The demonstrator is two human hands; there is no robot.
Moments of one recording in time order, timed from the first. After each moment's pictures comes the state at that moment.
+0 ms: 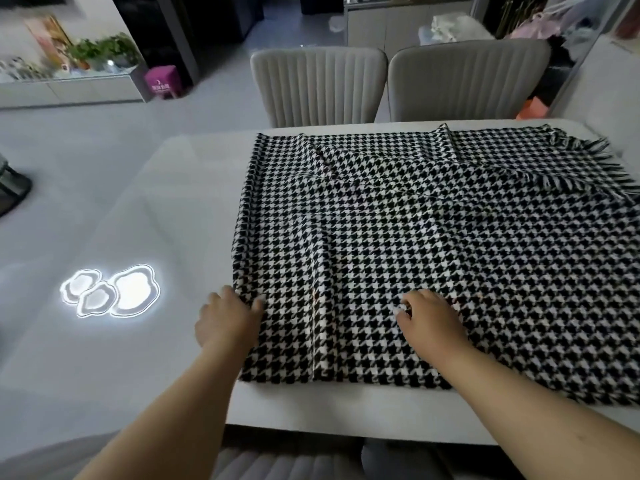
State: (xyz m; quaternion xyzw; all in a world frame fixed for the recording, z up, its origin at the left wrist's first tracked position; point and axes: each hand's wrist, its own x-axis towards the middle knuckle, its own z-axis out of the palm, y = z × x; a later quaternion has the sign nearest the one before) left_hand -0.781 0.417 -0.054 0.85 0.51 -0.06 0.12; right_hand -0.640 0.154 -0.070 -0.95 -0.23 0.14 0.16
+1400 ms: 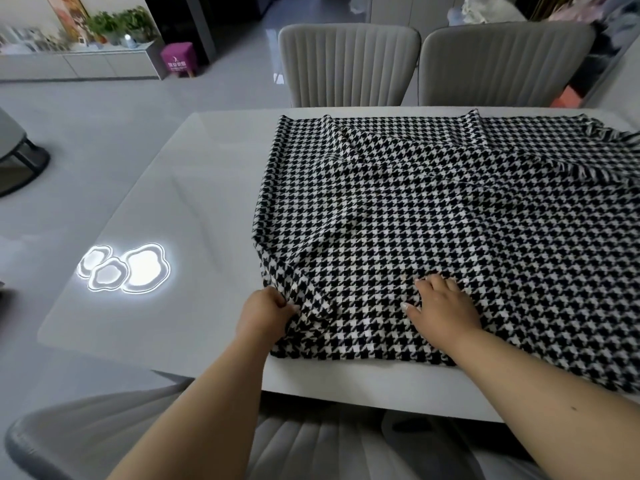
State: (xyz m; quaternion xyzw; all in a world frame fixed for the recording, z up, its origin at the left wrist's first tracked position) left_hand -0.809 0.415 -0.082 0.83 0.45 -0.04 0.34; right_hand -0.658 0.171 -0.078 -0.95 -0.28 0.14 0.01
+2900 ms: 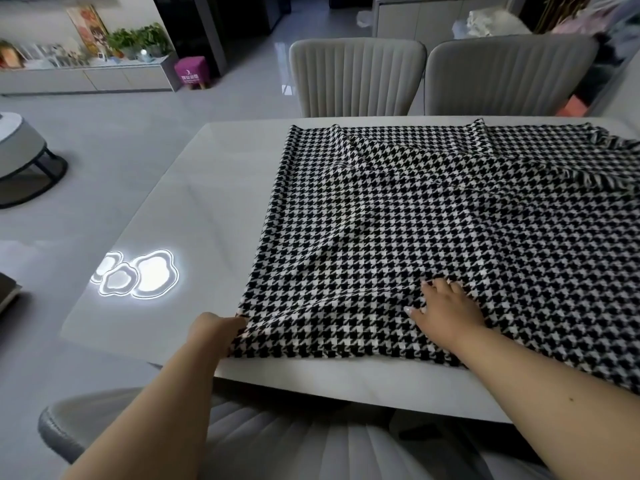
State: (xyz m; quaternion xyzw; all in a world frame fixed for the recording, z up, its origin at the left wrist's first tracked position) left_hand -0.870 0.469 -0.068 0.65 0.64 -0.03 0.42; right_hand -0.662 0.176 -0.073 -0.95 -0.26 0.18 -0.01
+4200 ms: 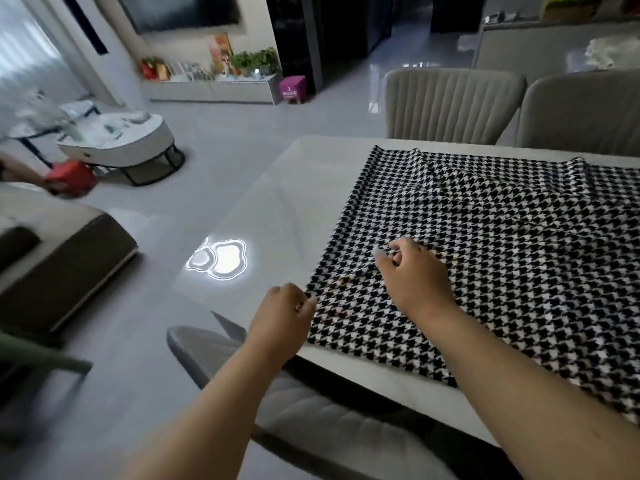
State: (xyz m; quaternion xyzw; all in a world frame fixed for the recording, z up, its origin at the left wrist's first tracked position) left_hand -0.908 0.386 0.035 0.85 0.47 0.07 0.23; right_hand -0.735 0.278 0.051 -0.88 -0.36 0.07 0.32
